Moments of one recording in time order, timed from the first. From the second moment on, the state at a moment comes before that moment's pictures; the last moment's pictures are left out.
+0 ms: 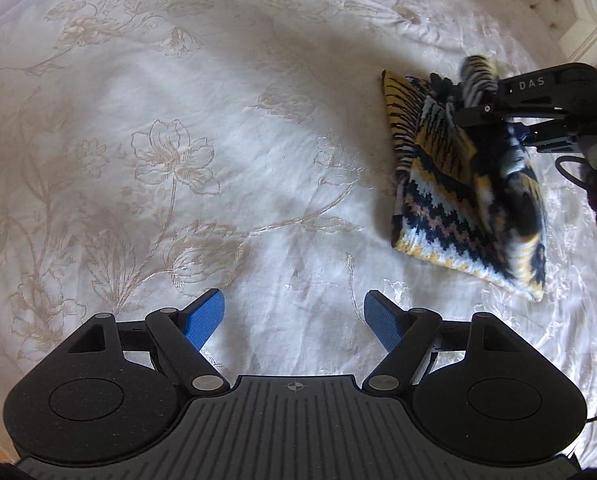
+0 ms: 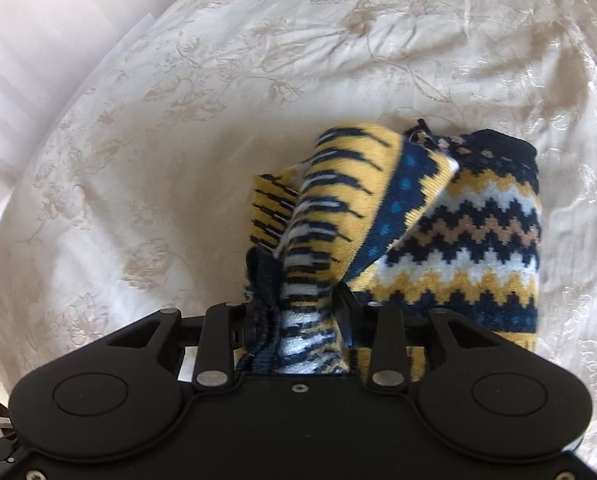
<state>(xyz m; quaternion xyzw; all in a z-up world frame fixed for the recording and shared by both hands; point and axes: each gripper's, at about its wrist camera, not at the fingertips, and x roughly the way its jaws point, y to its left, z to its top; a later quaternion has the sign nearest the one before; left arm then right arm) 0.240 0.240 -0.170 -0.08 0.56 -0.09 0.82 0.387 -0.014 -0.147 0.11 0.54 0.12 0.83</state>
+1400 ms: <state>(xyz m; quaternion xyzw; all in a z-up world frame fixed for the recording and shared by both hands) 0.361 0.147 -0.179 -0.23 0.62 -0.26 0.70 0.251 0.012 -0.146 -0.14 0.40 0.15 0.89</state>
